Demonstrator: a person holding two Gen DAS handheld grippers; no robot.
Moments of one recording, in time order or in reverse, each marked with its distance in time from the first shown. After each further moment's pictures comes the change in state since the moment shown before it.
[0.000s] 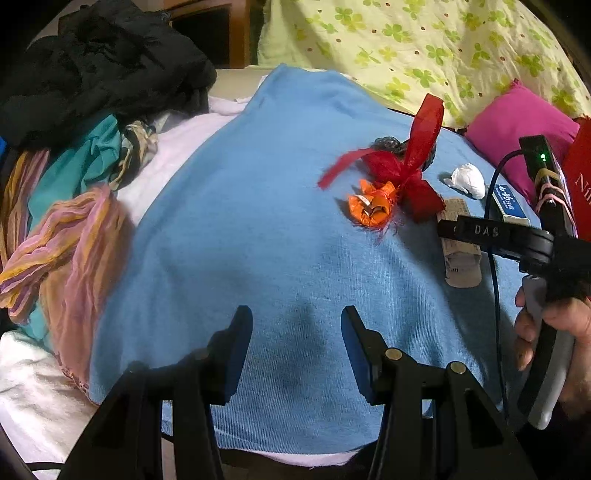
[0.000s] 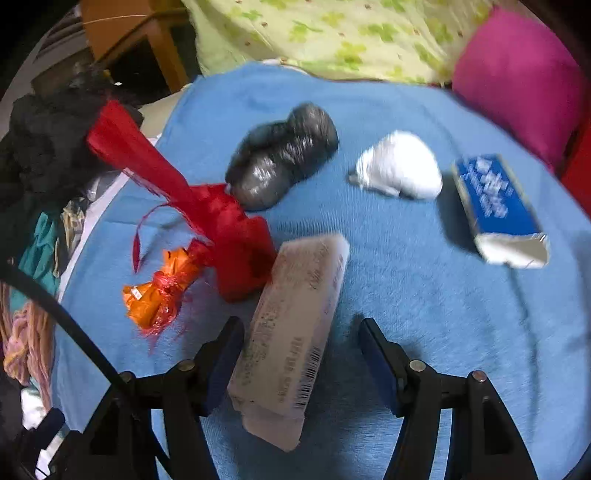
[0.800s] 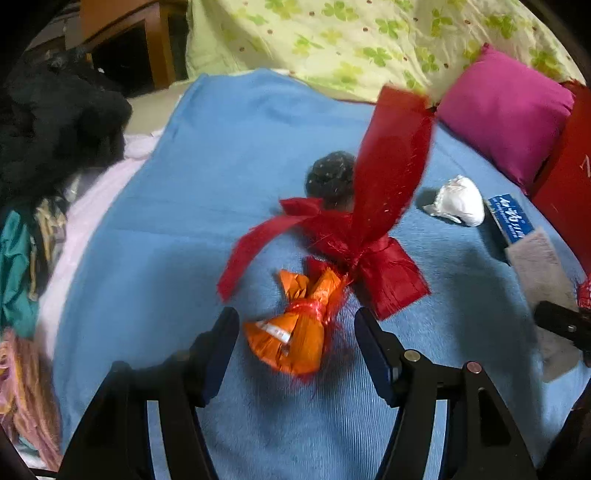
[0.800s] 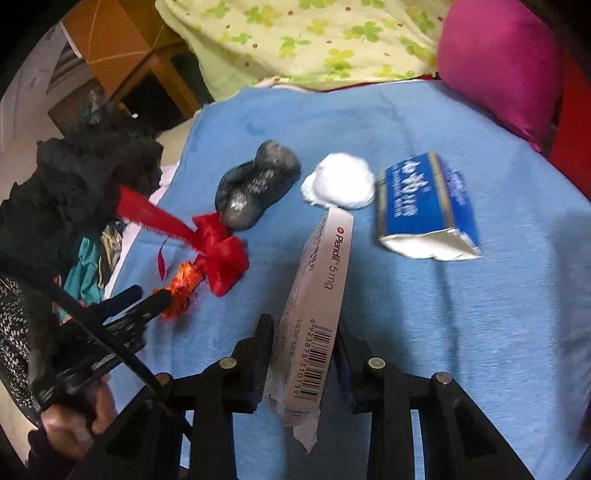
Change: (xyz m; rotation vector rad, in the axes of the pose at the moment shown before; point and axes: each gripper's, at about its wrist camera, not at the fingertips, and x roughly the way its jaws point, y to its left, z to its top) left arm 0.093 -0.073 0.100 0.164 0.033 -0.072; right arm -0.071 -0.110 -0.003 0.071 -0.020 0.171
